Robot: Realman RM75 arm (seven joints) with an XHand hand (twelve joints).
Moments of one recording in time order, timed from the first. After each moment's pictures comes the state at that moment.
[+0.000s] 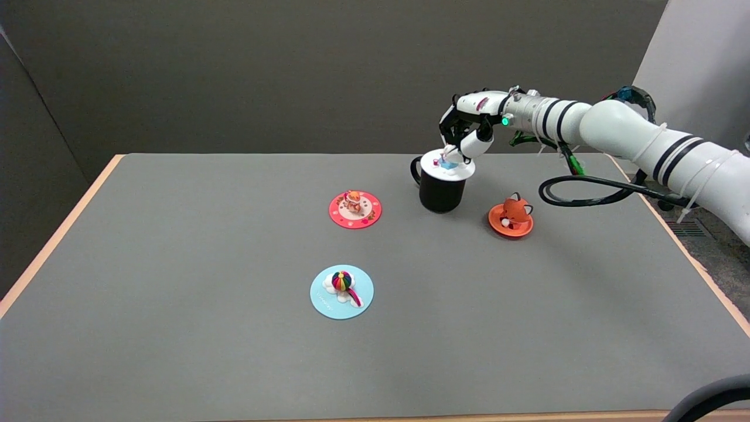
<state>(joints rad) 1.05 -0.72 0.52 -0.93 -1.41 -0.22 -0.49</state>
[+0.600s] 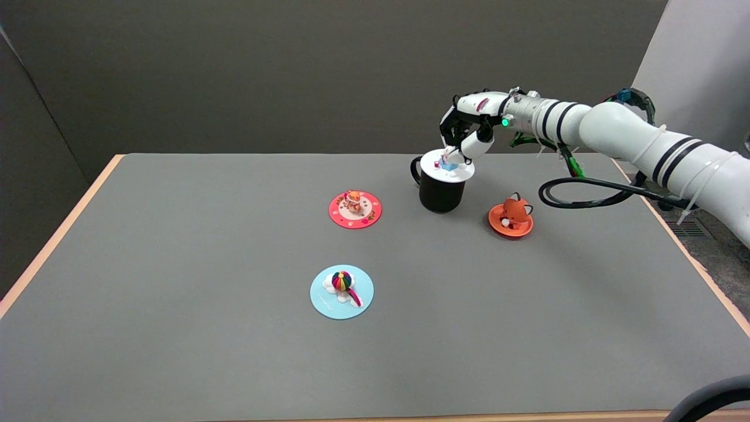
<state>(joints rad) 1.04 -0.72 0.52 -0.93 -1.41 -0.21 -0.49</state>
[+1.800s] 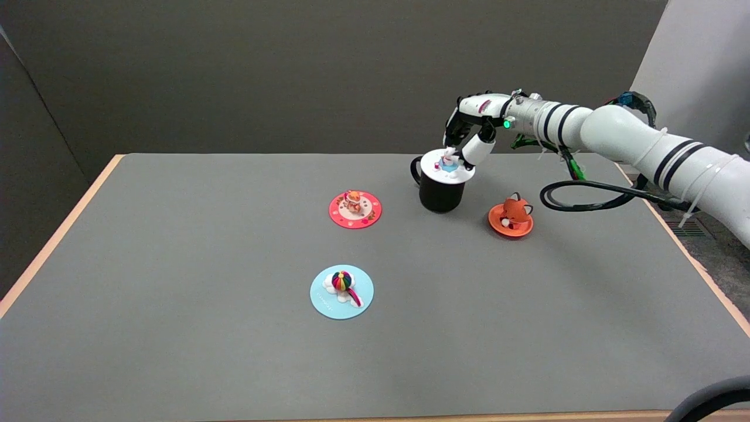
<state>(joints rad) 1.03 -0.71 0.52 -0.93 -1.39 -0.19 -0.49</state>
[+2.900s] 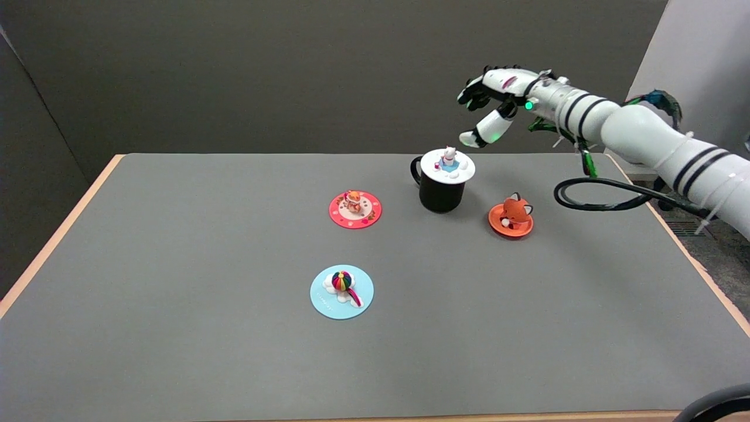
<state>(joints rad) 0.94 -0.66 0.68 -0.99 -1.40 -0.07 -0.49</state>
